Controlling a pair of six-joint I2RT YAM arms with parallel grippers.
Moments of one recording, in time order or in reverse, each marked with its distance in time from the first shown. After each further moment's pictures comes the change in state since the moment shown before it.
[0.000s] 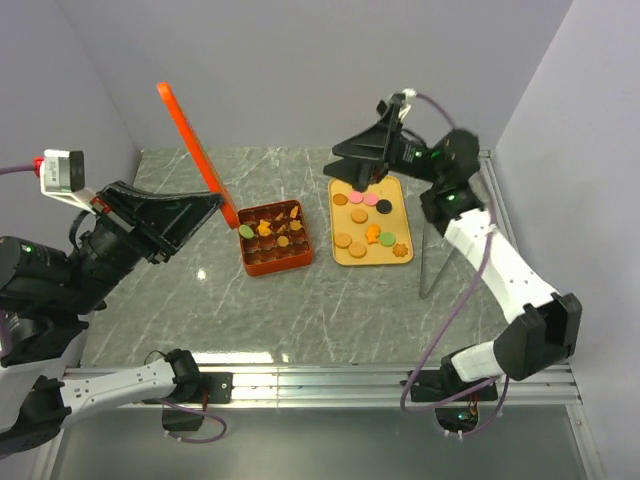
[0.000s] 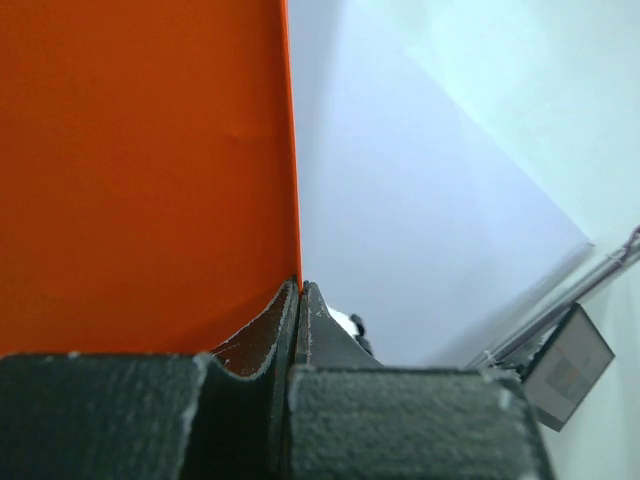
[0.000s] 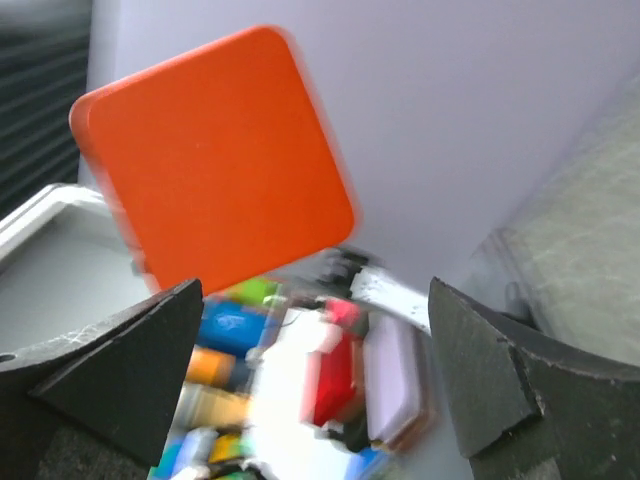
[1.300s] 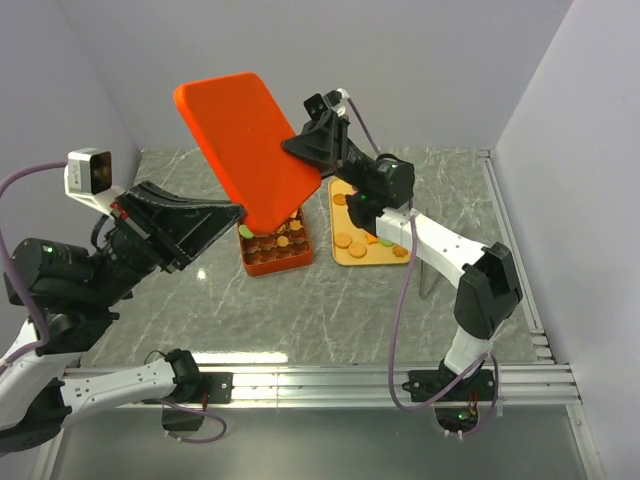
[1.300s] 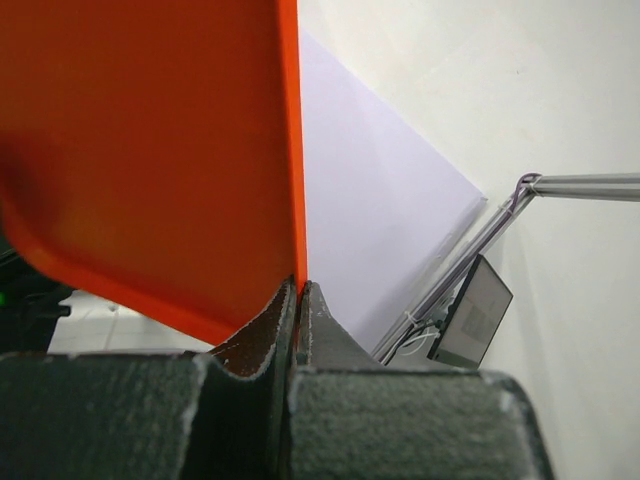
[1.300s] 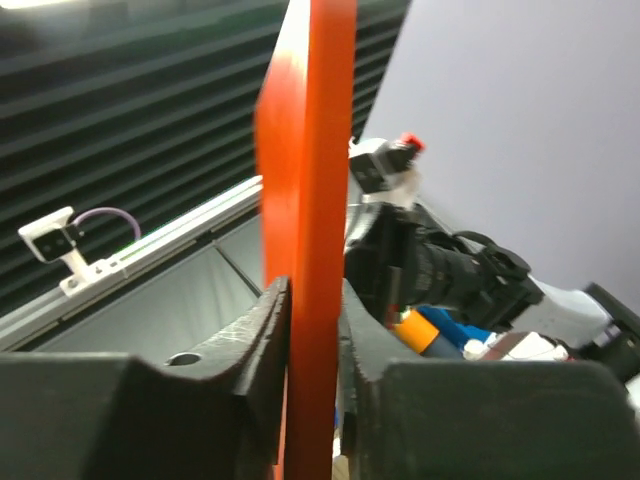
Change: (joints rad) left arm 0.000 0.014 -0.142 0.339 0.220 -0.064; right arm 0.367 0.335 0.092 0.981 0.342 0.626
